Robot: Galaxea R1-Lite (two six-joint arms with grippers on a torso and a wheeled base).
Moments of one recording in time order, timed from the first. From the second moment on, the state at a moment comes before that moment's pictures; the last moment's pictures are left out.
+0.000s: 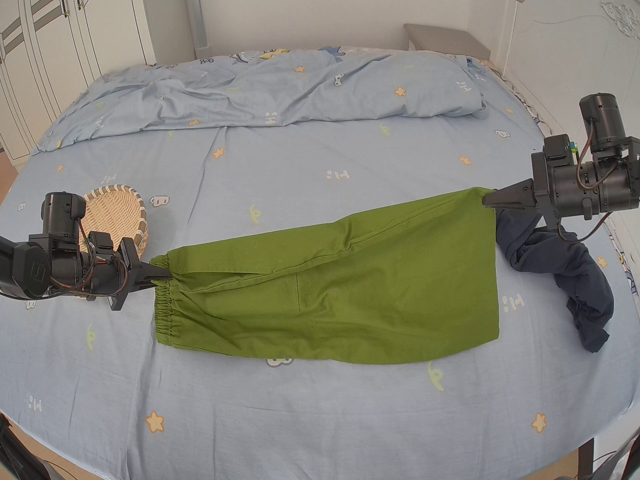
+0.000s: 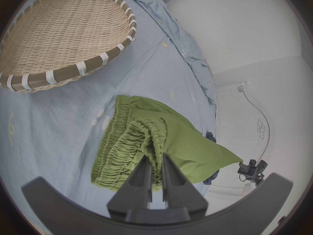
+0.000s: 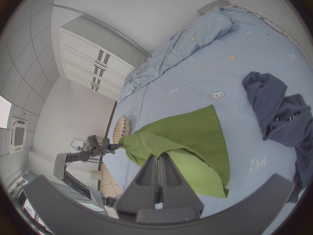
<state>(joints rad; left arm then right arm) 0.09 1.77 -0.92 -0.17 -0.63 -0.62 0.17 1.67 -1.38 0.32 0.63 0.36</state>
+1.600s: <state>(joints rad) 0.10 1.88 -0.97 -0.28 -0.62 -0.65 0.08 2.07 -1.68 0.26 0.69 0.34</state>
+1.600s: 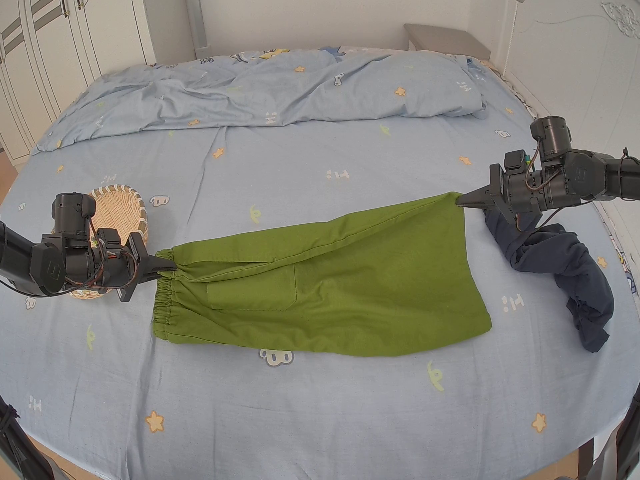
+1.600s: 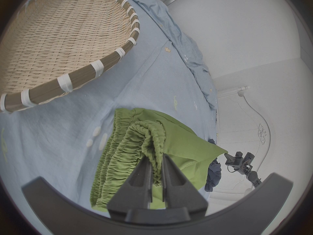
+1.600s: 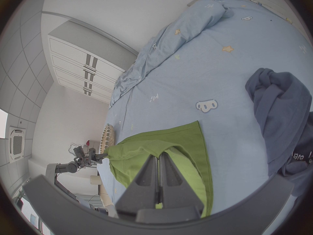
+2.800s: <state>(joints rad) 0.02 1.85 -0.96 -0.40 -0.60 -0.74 0.10 2.13 -1.67 0.26 0.68 0.34</state>
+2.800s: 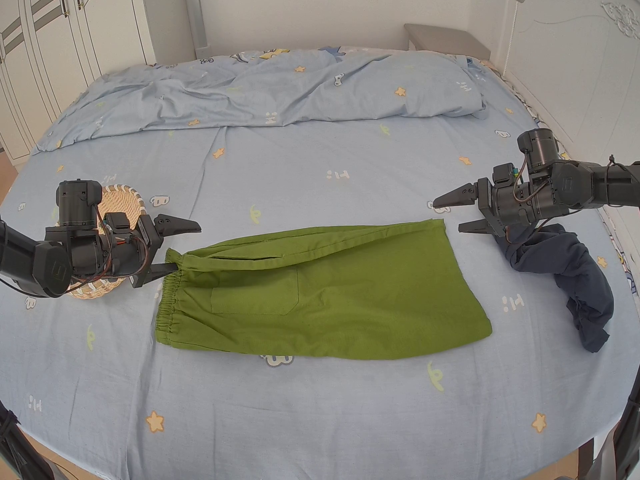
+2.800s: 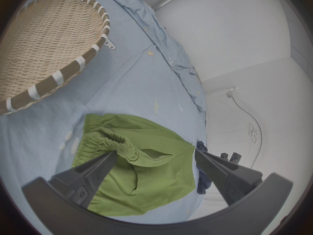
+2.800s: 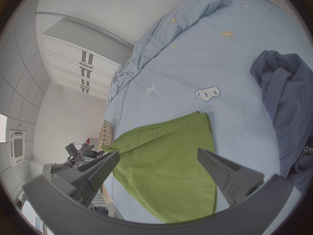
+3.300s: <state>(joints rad) 0.03 2.03 -1.02 -0.67 -0.49 -0.87 0.10 2.09 -1.65 0.25 0.68 0.34</state>
